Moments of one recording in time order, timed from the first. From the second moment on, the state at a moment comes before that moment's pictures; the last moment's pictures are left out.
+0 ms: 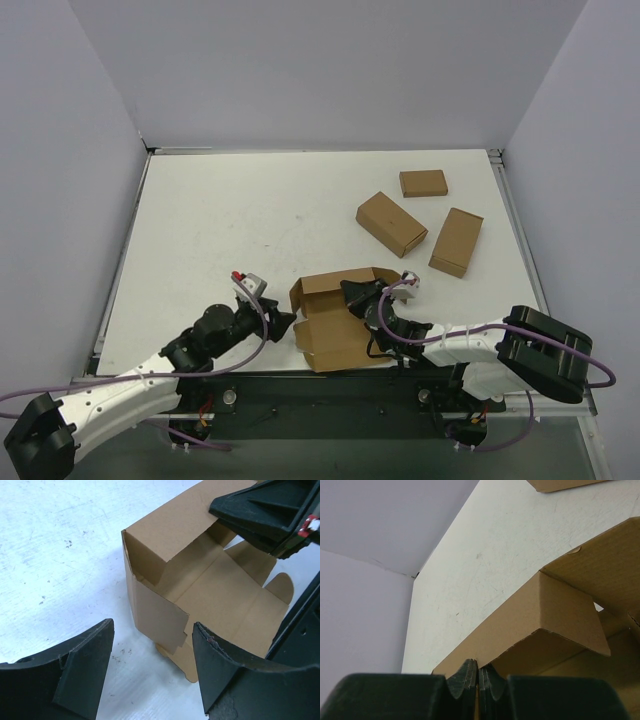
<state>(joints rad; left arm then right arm) -0.85 0.63 0.11 0.26 -0.07 -0.37 1.09 1.31 0.24 0.72 0.78 1.26</state>
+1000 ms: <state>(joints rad) -0.76 0.78 0.17 0.14 -0.20 -0.48 1.09 1.31 0.24 0.72 0.78 1.25</state>
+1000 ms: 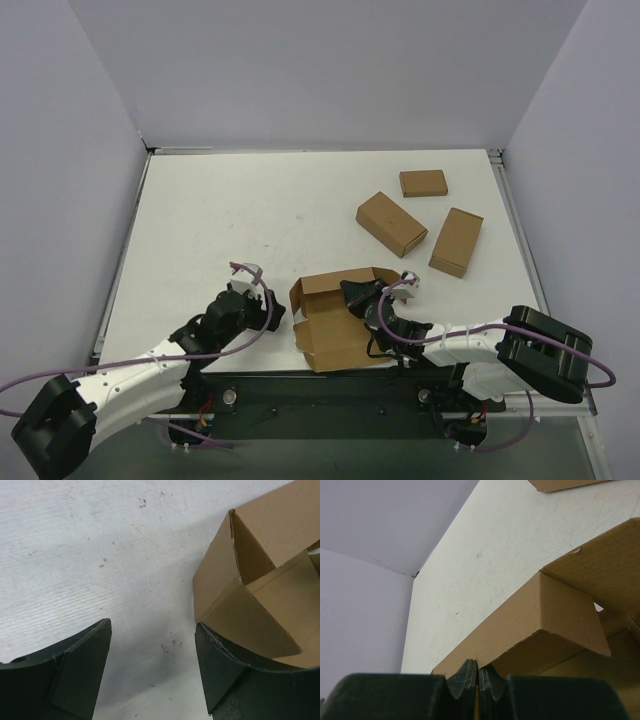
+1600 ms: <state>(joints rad) -0.82 1.07 0.21 0.39 0.02 -0.31 1.09 1.31 0.24 0.72 0.77 1.25</state>
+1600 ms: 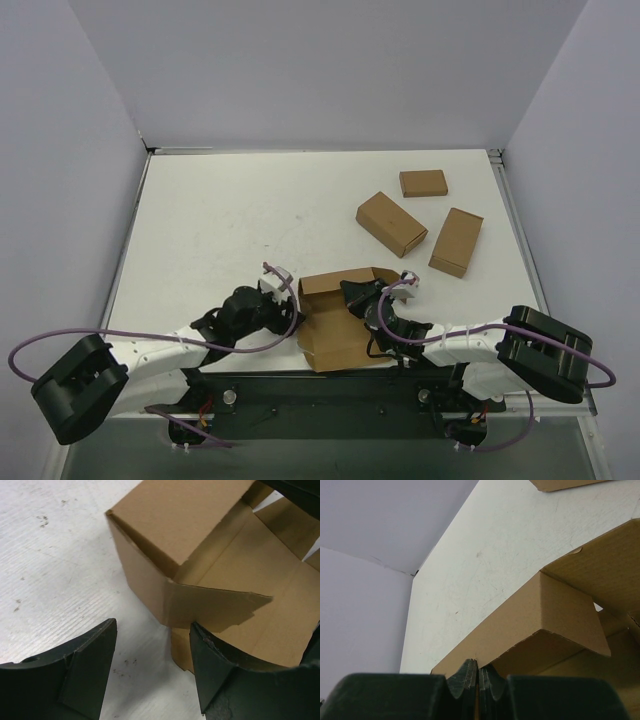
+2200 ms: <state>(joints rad) -0.89 1.19 0.26 0.51 -0.07 -0.25 1.10 1.26 0.28 0.60 0.77 1.26</state>
